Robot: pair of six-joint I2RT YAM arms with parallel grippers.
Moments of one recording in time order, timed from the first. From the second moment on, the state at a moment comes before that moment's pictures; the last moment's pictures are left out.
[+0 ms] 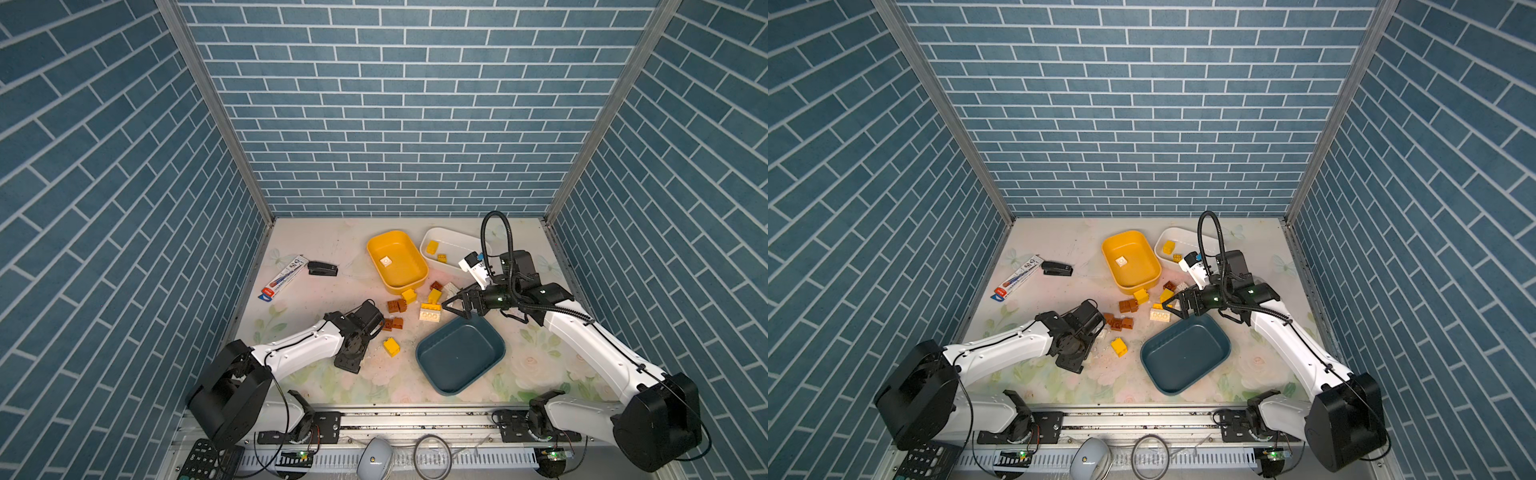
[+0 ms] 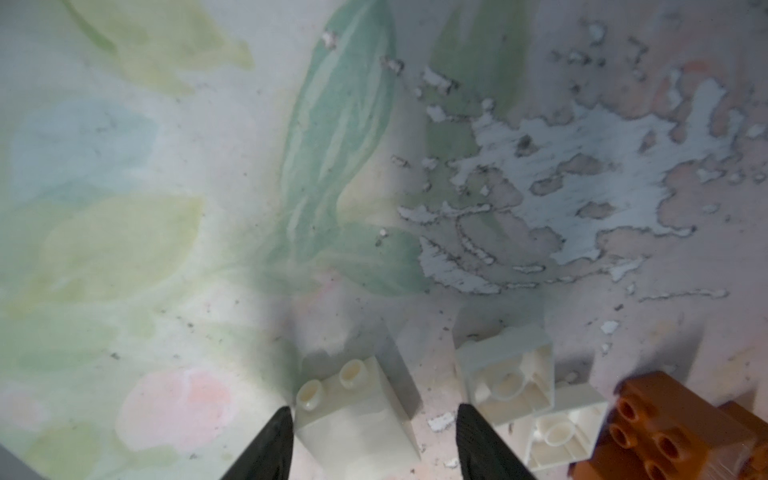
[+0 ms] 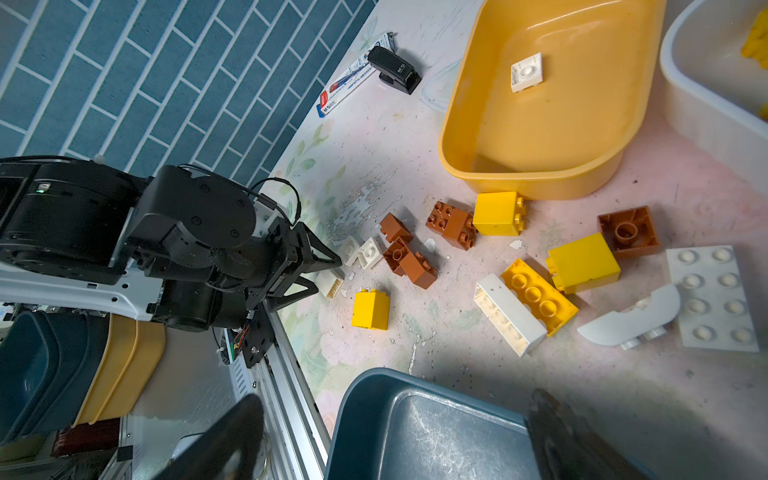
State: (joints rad) left arm -0.73 1.35 0.68 -0.76 -0.09 -1.99; right arm 0.41 1.21 0.94 -0.54 -0.76 0.07
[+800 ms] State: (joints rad) left arm -0.65 1.26 0.79 -0.88 -0.14 -1.74; right arm 0.38 1.23 0.94 -0.57 -0.79 0.07
